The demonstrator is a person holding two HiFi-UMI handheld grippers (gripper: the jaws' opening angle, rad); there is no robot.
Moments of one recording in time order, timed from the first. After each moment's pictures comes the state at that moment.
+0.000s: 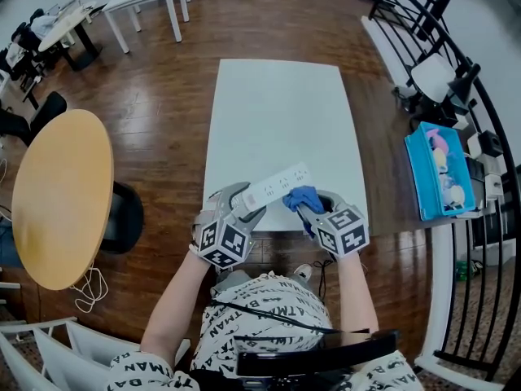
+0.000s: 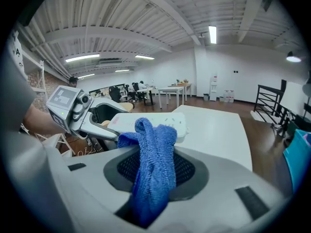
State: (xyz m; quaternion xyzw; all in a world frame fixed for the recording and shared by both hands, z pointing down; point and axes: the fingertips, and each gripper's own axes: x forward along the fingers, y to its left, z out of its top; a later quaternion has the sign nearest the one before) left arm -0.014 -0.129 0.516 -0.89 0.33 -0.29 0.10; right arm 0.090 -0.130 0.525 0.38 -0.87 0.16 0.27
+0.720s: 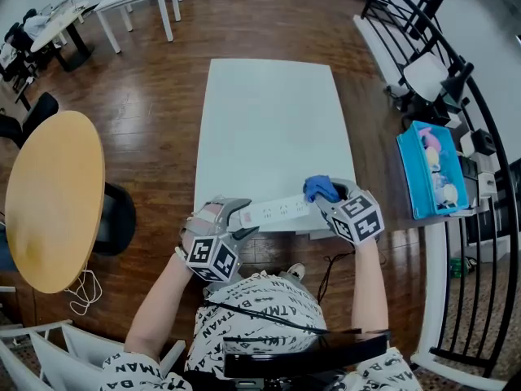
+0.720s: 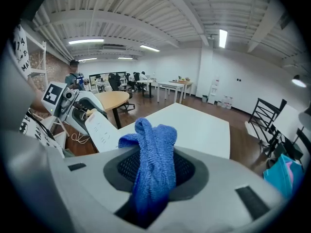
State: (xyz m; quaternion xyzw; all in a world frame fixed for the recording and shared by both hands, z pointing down) left arm 0.003 -0.084 0.521 -0.90 0.21 -0.33 0.20; right arm 0.150 -0.155 0.511 0.38 -0.85 0.10 0.35
